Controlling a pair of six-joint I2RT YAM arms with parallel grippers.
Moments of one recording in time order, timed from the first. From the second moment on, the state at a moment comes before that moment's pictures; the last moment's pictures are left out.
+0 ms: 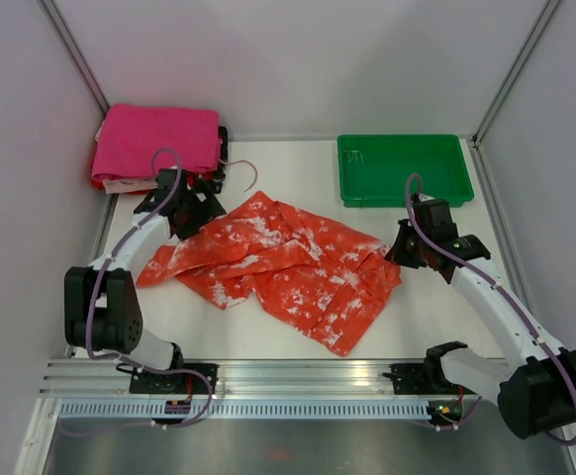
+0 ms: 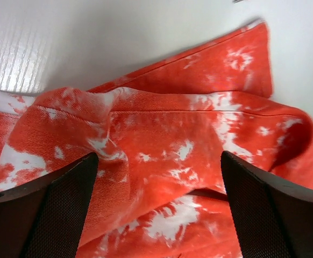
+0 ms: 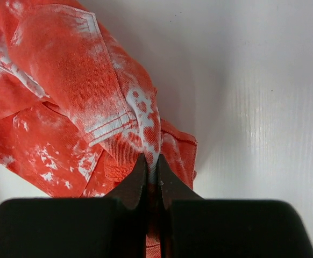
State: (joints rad) left arm -0.09 1.49 1.05 -0.41 0.04 -0.65; right arm 0.25 1.09 0.86 -0.67 -0.06 0.46
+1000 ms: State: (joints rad) left arm -0.12 1.78 1.13 -0.51 -0.33 -0.62; right arm 0.25 1.13 0.86 -0.66 -0.06 0.45
